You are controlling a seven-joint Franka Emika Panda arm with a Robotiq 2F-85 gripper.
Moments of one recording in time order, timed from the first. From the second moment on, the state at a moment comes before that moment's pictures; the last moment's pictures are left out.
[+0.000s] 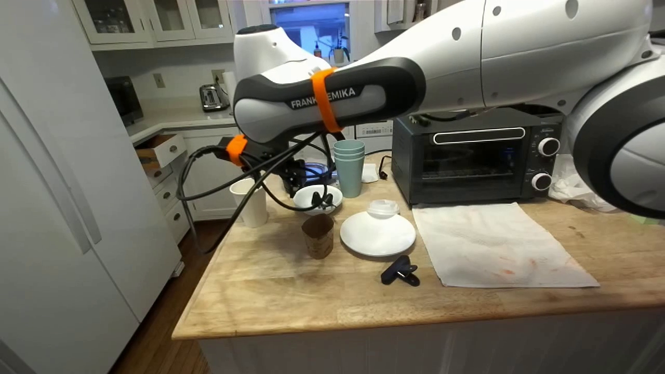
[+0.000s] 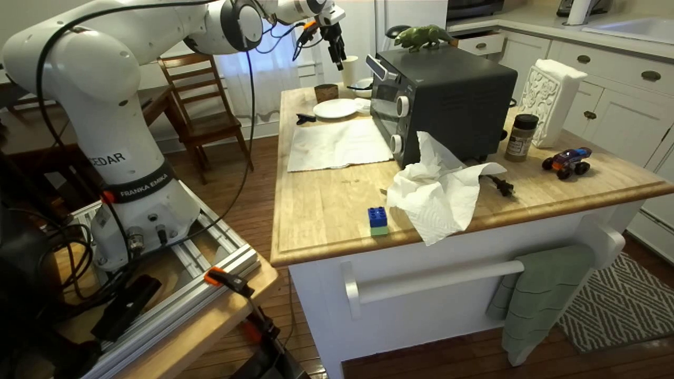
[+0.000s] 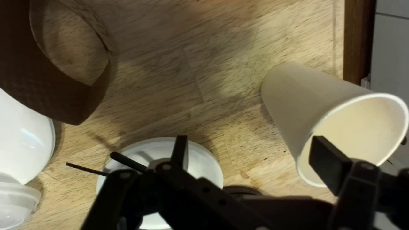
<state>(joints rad) 0.31 1.31 -0.06 -0.42 -0.13 1.99 1.36</state>
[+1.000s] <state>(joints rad) 0.31 1.34 -0.06 -0.42 -0.13 2.07 1.42</state>
